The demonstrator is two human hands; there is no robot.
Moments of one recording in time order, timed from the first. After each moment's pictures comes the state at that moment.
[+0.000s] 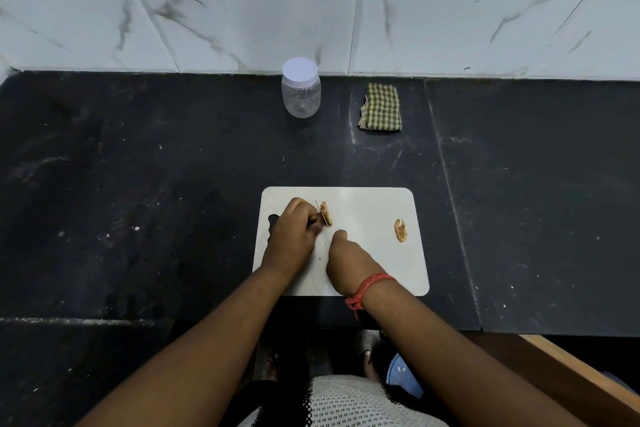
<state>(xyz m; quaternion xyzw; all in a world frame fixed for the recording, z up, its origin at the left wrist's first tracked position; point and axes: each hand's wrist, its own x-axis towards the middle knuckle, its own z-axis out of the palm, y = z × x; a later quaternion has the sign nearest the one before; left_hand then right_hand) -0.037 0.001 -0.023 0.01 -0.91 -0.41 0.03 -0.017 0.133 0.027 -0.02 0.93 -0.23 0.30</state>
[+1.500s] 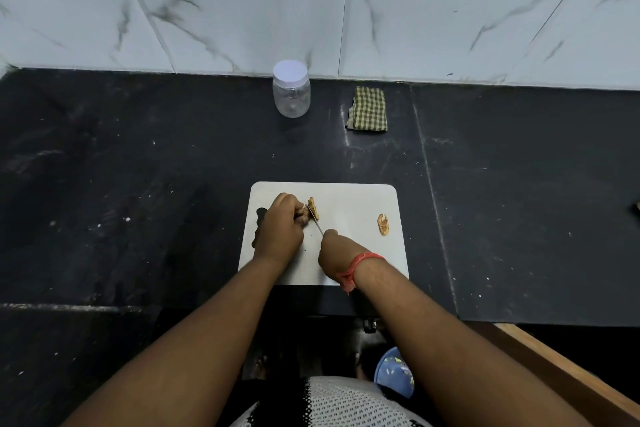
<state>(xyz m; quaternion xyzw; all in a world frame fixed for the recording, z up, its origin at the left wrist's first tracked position) -0.035 0.012 -0.025 0.08 -0.92 -0.39 0.04 -0.026 0.145 0.040 -0.45 0.79 0.28 0.30</state>
